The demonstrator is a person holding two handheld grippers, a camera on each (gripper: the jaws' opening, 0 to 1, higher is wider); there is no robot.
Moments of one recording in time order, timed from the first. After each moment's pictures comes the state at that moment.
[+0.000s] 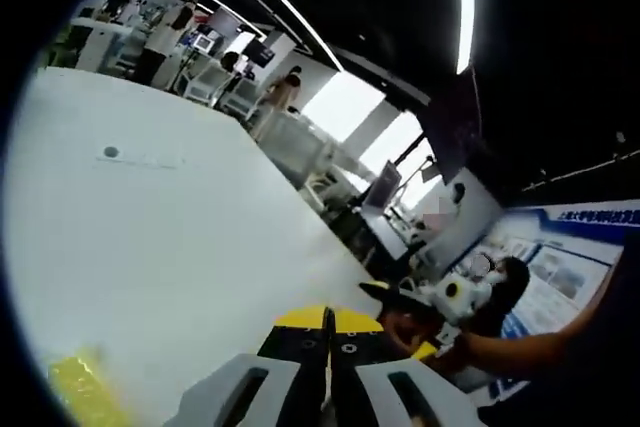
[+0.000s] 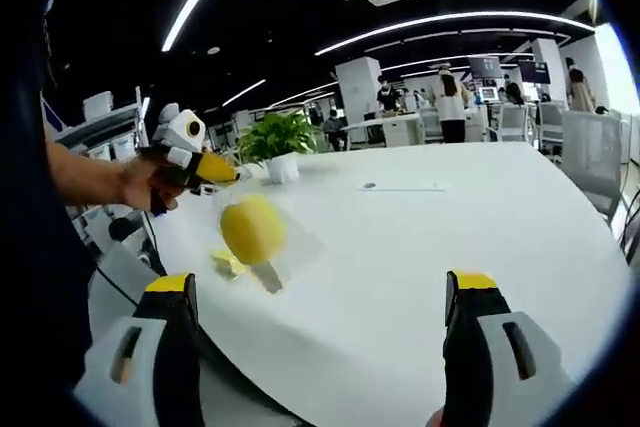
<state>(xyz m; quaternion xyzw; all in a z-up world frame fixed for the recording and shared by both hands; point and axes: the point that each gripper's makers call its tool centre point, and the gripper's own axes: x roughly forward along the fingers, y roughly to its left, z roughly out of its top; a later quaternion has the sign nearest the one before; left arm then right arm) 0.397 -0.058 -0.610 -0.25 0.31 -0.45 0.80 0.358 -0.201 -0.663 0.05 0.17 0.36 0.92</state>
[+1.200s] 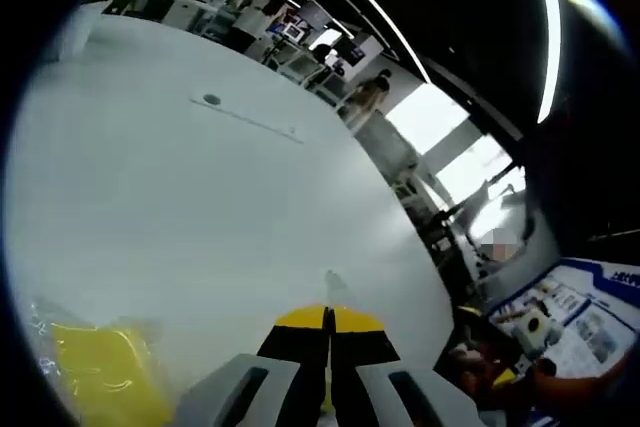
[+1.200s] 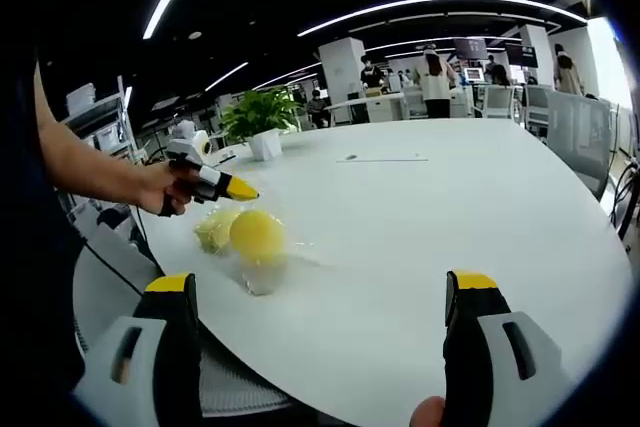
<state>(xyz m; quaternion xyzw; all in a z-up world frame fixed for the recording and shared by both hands) 0.454 -0.001 -0.728 -0.30 0.39 -0.27 0.83 0.354 -0.216 -0.693 0.05 0.22 0.33 0.92</state>
